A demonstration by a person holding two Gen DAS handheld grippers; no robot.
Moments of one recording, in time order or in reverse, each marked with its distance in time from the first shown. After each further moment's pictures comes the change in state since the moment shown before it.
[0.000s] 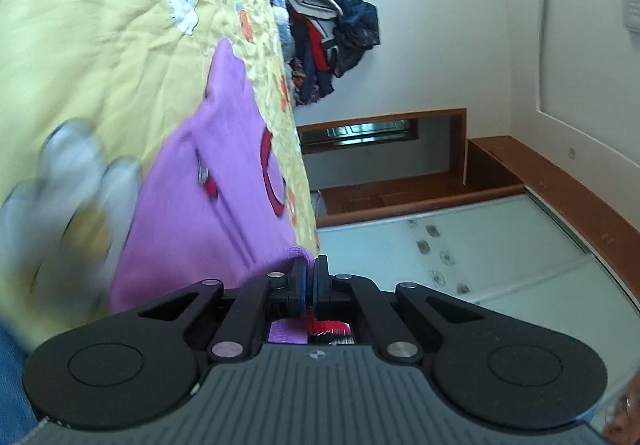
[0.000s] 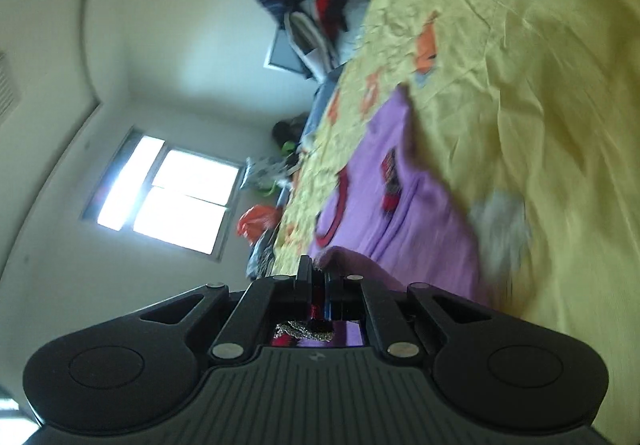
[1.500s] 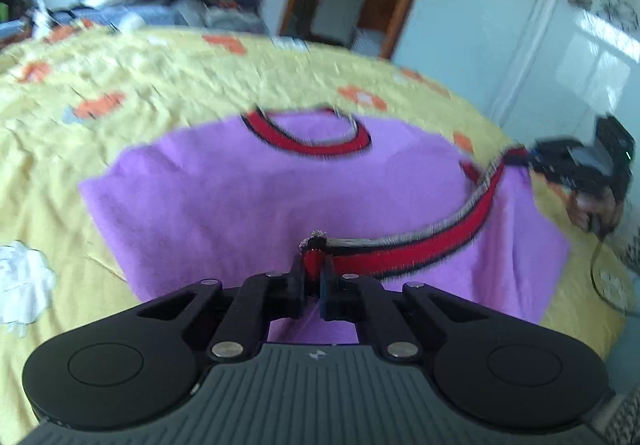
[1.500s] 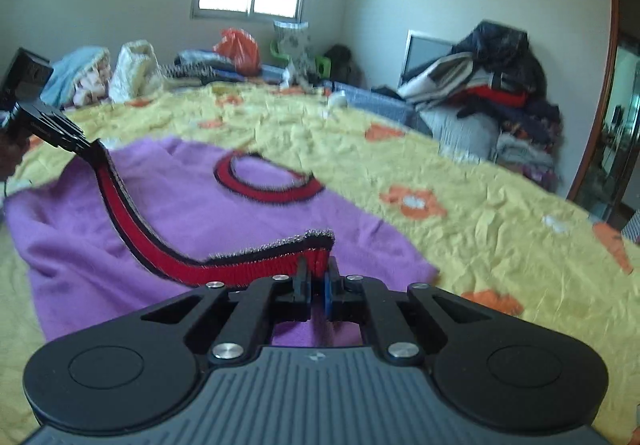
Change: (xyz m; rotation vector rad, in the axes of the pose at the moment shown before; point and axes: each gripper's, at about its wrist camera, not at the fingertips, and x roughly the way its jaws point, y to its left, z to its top) left arm 0.124 -0.086 0.011 1.075 0.309 0.395; right arm 0.113 0.103 -0.007 -1.401 0.182 -0.324
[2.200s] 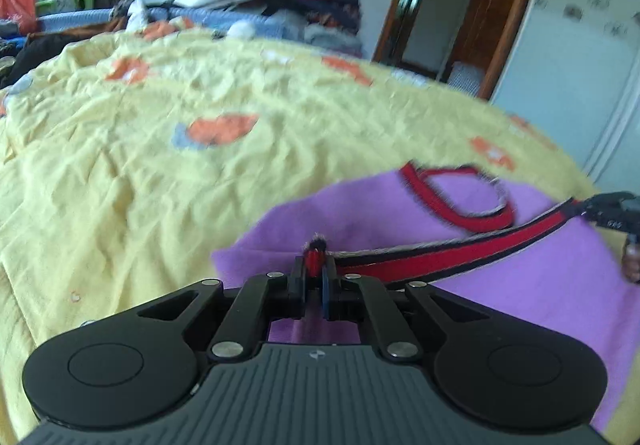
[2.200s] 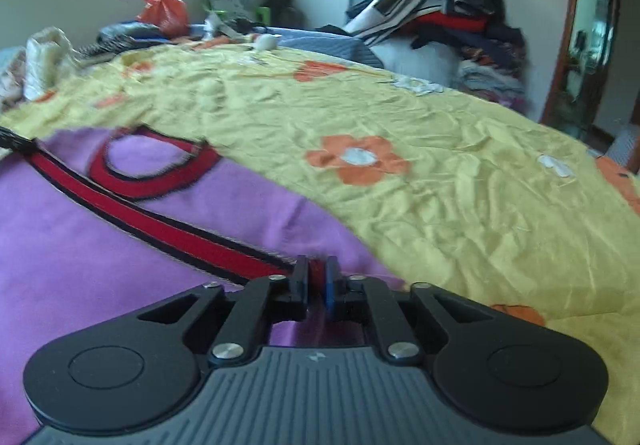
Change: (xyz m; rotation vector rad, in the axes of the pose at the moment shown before) left arm 0.054 0.099 0.036 -0.125 0.029 0.263; right arm 0.142 -0.069 0.003 0.164 0.194 -0.114
